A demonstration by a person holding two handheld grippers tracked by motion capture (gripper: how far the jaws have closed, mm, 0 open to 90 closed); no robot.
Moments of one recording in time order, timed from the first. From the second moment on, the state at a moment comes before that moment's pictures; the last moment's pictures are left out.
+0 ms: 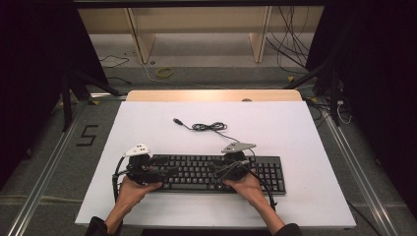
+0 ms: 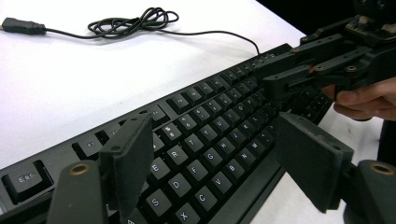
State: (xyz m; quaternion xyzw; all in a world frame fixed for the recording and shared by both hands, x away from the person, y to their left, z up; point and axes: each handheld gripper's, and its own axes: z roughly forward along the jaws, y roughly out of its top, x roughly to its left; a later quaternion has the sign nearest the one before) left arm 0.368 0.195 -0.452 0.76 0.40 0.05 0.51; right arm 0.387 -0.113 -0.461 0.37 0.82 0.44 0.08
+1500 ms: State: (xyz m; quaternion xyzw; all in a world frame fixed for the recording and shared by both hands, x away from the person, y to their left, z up) left arm 0.351 0.205 -0.455 0.76 0.39 0.05 0.51; right arm 0.394 -0.096 -0.476 0.36 0.84 0.39 0.07
